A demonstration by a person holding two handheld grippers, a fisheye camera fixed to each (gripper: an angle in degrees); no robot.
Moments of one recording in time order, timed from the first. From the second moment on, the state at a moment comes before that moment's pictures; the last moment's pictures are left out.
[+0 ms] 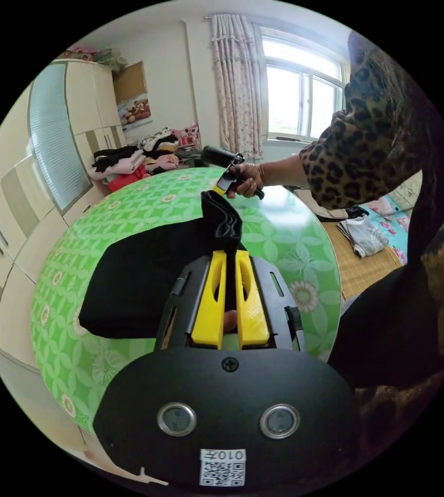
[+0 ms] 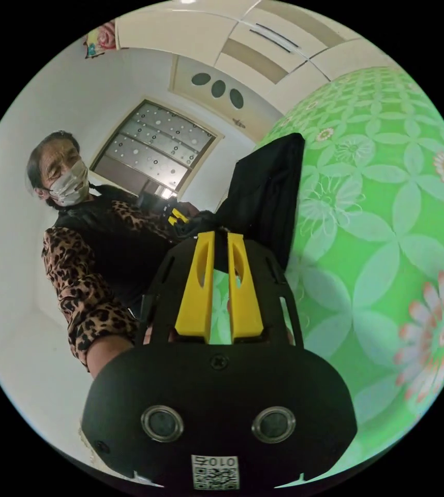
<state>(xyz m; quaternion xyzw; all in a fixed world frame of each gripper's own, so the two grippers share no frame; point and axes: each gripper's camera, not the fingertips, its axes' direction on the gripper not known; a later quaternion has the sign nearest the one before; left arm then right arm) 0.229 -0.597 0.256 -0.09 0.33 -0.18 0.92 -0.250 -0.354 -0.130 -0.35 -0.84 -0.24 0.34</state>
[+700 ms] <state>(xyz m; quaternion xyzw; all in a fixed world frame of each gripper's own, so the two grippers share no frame) 0.176 -0.573 0.267 -0.08 0.42 -0.32 0.85 -0.105 -0.197 -0.169 -0.52 -0.70 0.16 0.46</state>
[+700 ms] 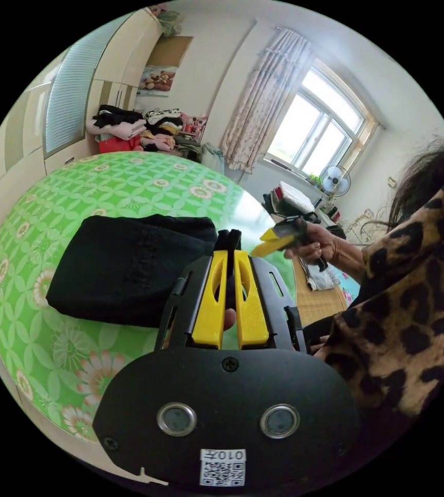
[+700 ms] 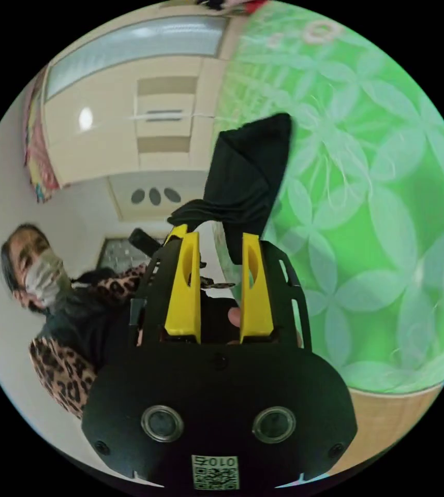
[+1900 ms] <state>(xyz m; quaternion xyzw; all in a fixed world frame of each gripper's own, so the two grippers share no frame) 0.225 -0.670 0.206 -0.09 0.29 -0.14 0.94 -0.113 -0.259 -0.086 -0.52 -0.57 0.07 0.63</state>
